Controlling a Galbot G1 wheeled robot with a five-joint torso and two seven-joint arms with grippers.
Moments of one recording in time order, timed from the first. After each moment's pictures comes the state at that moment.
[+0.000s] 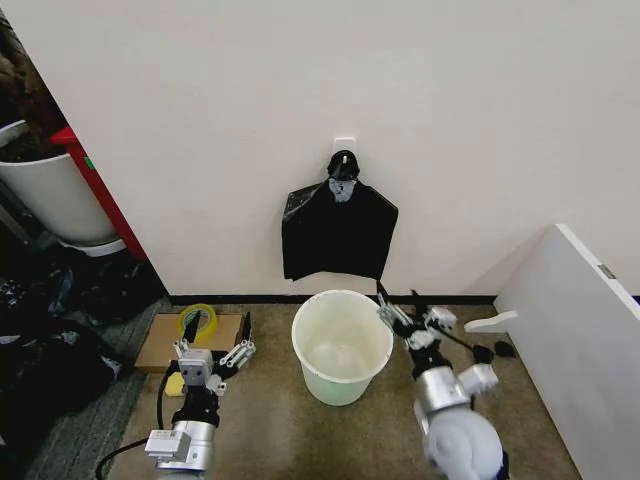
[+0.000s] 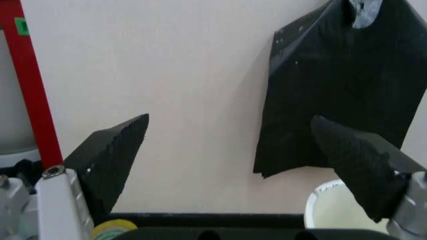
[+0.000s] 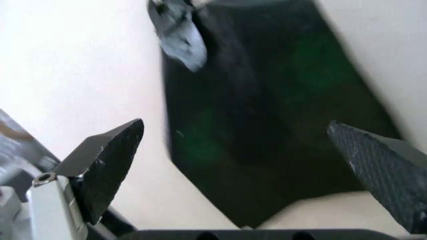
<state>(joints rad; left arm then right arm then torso) 1.76 -1.40 -0.46 -2.19 -0.10 -0.24 -0.10 -1.35 1.41 0.37 1.99 0.78 0.00 -0.12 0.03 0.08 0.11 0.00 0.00</state>
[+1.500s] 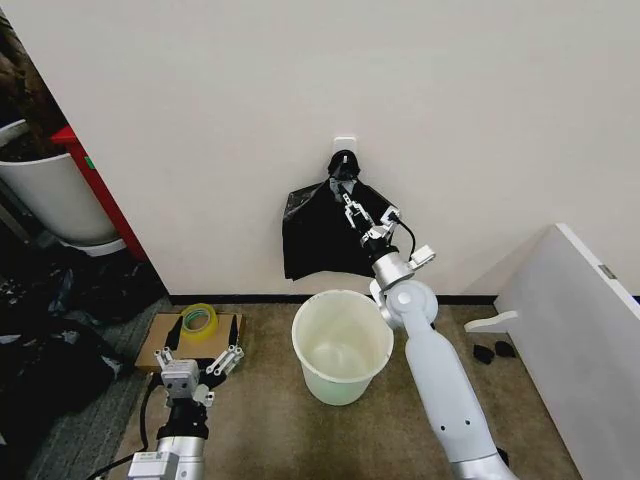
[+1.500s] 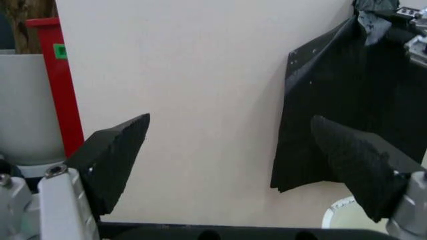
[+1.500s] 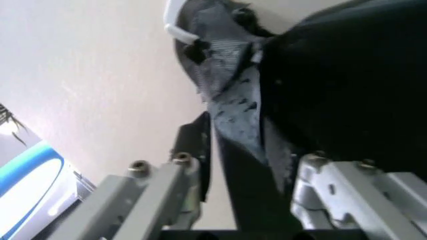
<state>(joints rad) 1.82 -1.46 -0.50 -2.25 -0.04 -0.29 -0.11 -0.78 1.53 0.32 1.55 1.07 -0.12 -0.27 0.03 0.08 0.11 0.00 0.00</state>
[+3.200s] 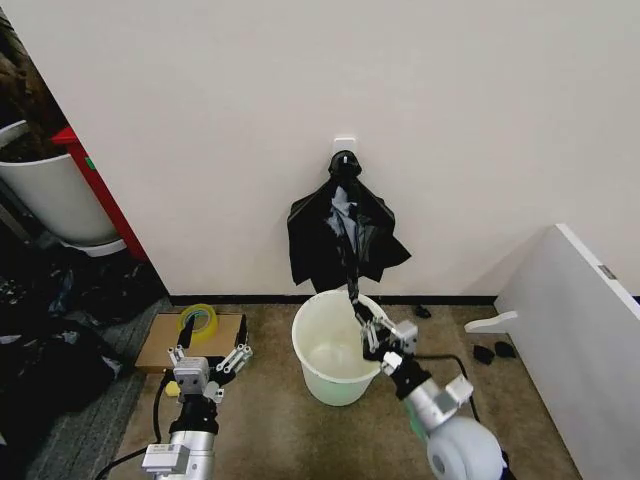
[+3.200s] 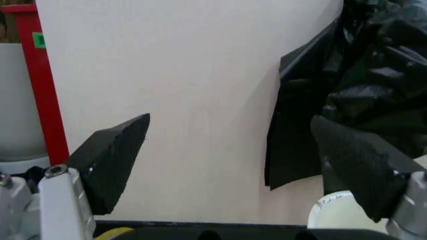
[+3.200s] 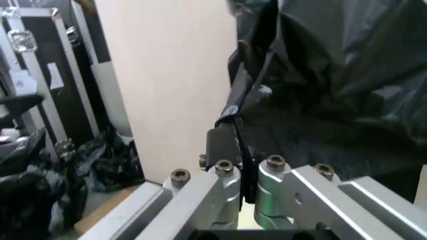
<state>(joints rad) 1.78 -1.44 -0.46 -2.20 -0.06 -0.29 -0.11 -1.54 1.28 0.28 2.05 0.29 0.19 -0.26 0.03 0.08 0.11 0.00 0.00</state>
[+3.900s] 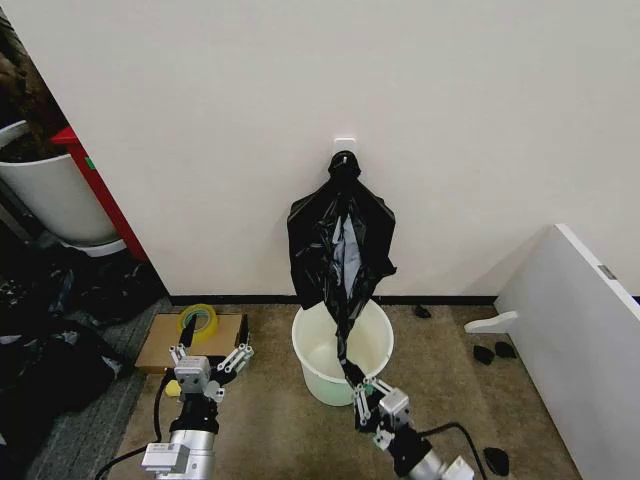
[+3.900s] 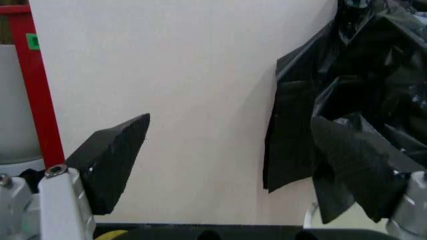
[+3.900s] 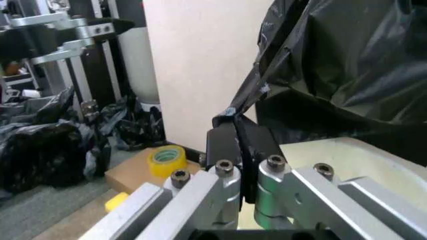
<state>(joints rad) 1.78 -1.41 -0.46 -2.21 -0.07 -0.29 -0.11 -1.78 1.28 0.26 2.08 0.10 0.34 -0.28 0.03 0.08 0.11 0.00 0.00</state>
